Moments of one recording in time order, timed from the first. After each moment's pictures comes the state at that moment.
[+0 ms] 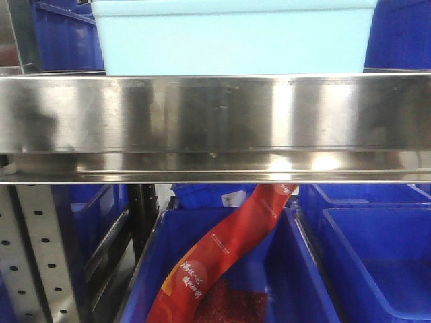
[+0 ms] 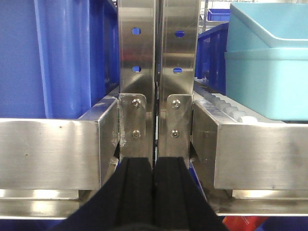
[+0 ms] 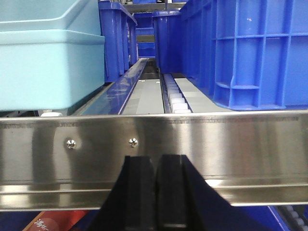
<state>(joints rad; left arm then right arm) -0.14 0.00 0.00 -0.01 0.05 0.02 0.03 0.01 0.00 0.07 0.11 0.01</state>
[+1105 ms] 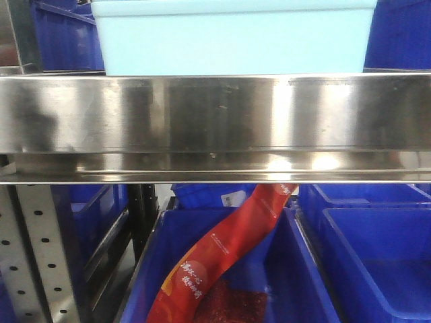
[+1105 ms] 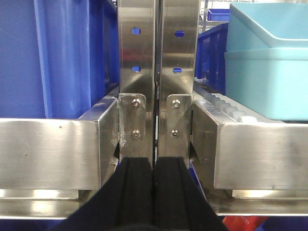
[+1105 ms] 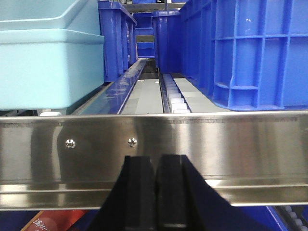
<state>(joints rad) -0.14 0.00 0.00 -0.01 0.05 0.03 0.03 0.01 0.00 0.06 0.11 0.01</state>
